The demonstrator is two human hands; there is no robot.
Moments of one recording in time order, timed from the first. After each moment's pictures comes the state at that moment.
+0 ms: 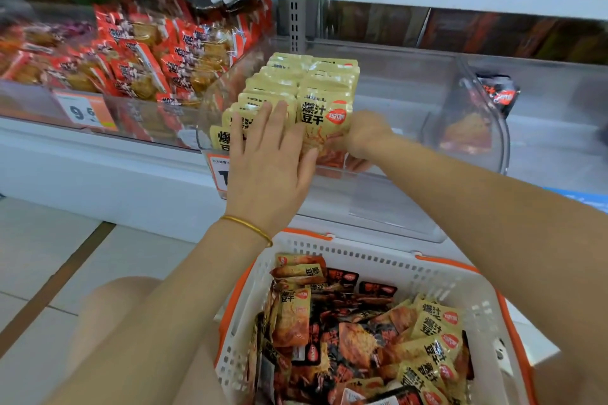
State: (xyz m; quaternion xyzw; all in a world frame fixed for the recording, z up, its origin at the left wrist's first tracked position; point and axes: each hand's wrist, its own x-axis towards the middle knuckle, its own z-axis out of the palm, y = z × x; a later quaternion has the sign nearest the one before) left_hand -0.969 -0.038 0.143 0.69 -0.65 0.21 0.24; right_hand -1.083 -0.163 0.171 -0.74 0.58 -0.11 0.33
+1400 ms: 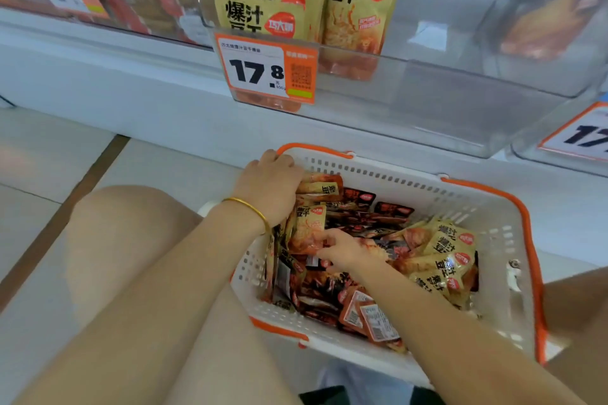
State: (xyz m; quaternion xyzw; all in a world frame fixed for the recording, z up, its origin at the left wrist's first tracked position) left_hand -0.958 0.022 0.052 0.70 -0.71 -0.07 -0.09; right_hand -1.110 0.004 -0.099 -0.54 0.56 0.06 0.62
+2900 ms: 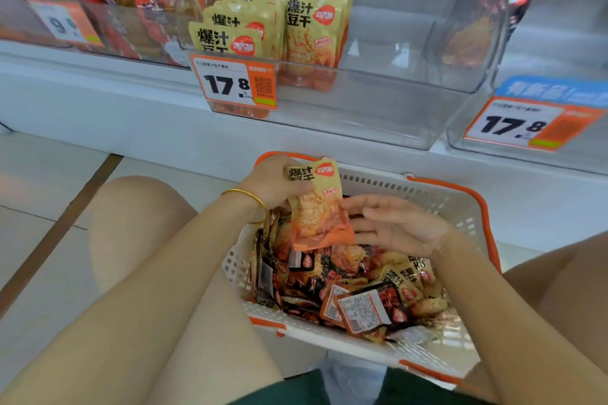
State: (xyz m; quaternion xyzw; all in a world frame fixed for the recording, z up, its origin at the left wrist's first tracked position) left_hand -1.002 0.022 0.077 0.71 -0.48 -0.45 0.25; right_hand -1.222 -0.026 0.018 -0.39 0.25 -0.11 0.88
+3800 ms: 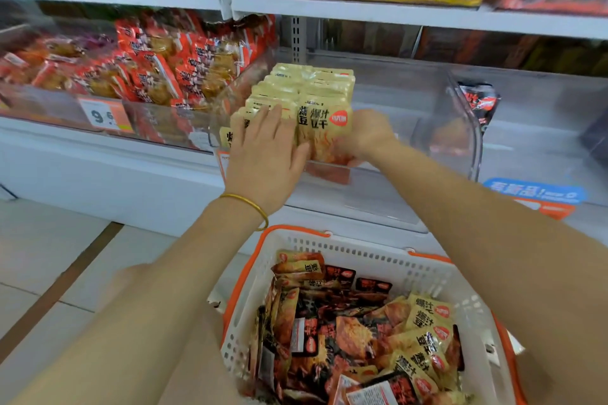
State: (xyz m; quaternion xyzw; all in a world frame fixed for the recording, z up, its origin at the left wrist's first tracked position) left_hand -0.967 -0.027 0.170 0.72 -0.65 0.12 0.19; right_hand -1.095 -0.152 0.178 -0.79 0.57 -0.13 0.19
